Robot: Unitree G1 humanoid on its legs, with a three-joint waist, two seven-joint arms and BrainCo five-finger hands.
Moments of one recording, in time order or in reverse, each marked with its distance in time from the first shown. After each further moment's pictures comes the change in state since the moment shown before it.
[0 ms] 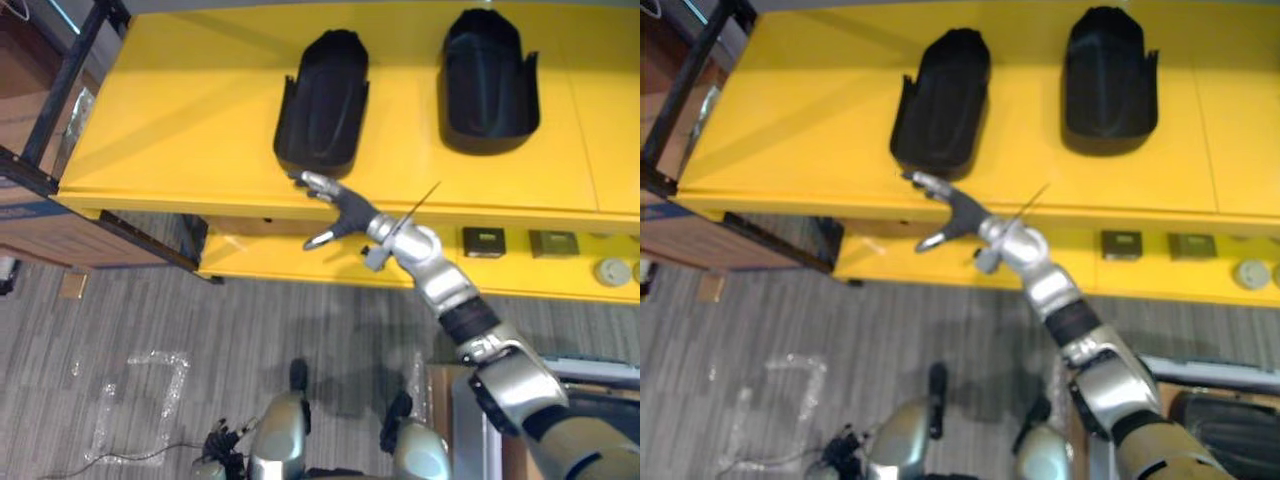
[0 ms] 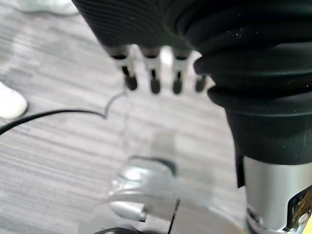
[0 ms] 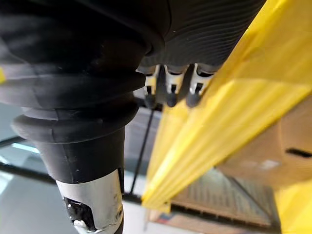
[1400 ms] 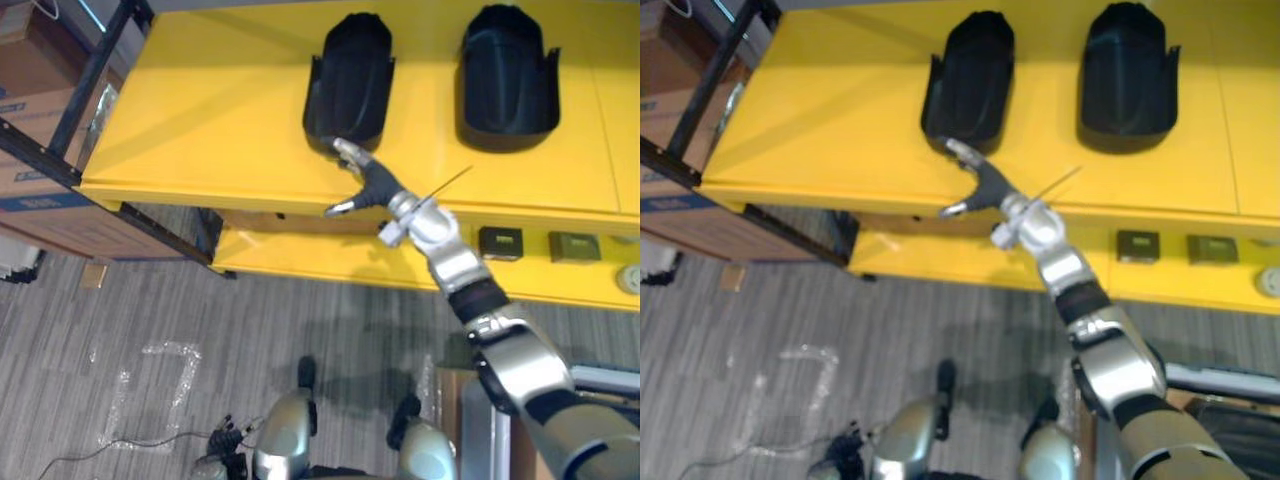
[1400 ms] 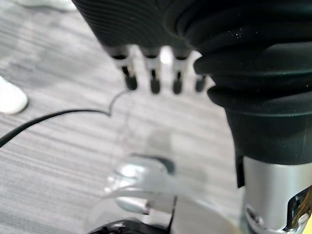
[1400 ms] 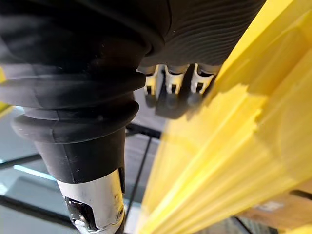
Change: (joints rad) left arm 0.021 -0.003 -0.003 -0.032 0.015 -0.007 -0.031; right arm -0.038 -0.027 -0.082 0.025 0.009 -0.069 -0.018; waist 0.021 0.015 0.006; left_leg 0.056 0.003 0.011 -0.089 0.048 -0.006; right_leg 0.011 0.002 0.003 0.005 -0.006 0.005
